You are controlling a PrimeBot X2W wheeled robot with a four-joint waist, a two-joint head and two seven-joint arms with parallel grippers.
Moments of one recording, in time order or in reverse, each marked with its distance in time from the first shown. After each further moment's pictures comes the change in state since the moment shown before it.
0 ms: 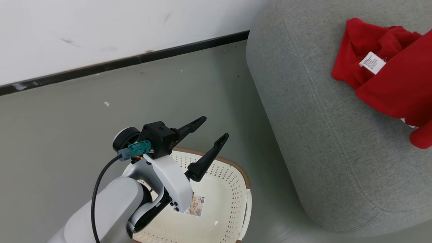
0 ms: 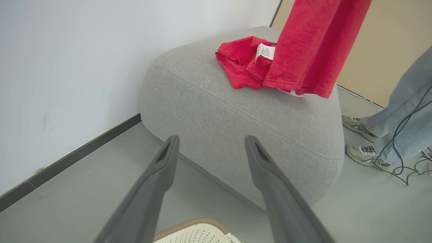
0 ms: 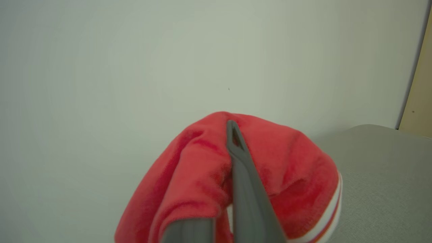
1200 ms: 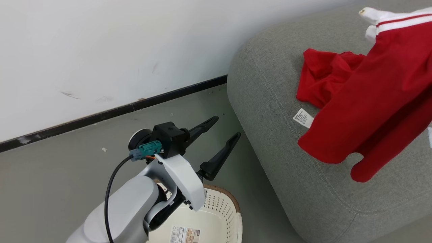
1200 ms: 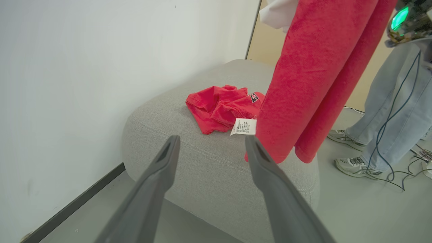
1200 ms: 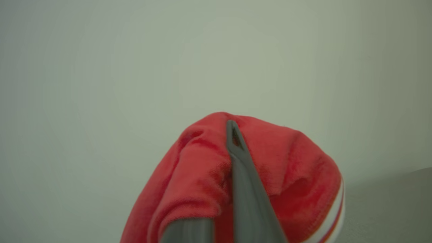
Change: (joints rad) left arm -0.014 -0.091 -0.010 0.109 -0.011 -0.033 -0.079; right arm 0.407 0.297 0.075 -0.517 -0.138 0.000 -0.147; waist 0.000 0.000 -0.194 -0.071
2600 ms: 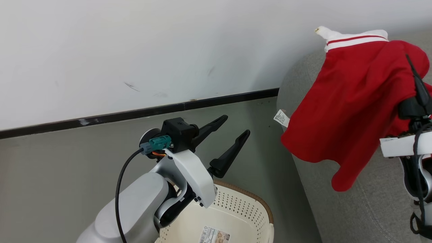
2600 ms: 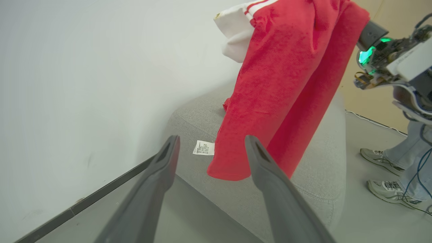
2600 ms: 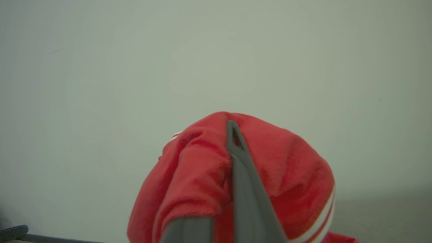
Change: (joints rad) left arm -0.017 -0.062 0.004 0.040 -0.034 0.002 0.024; right arm -0.050 0.043 0.146 0.151 -0.104 0.000 0.000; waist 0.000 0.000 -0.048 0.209
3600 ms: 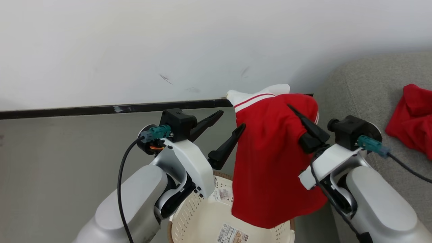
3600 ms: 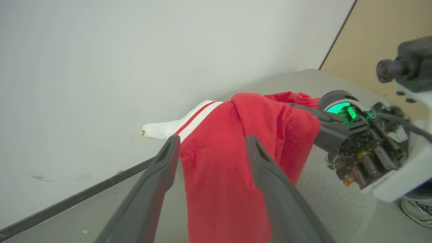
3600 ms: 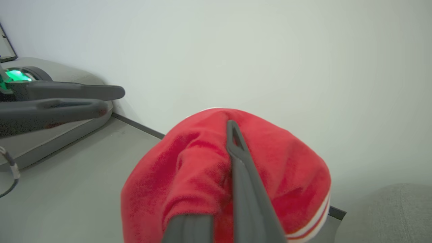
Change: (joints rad) left arm -0.024 -0.022 0.029 0.047 -0.019 0.015 0.055; right arm -0.120 0.033 0.476 0.305 -0.043 0.000 0.002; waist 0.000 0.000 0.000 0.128
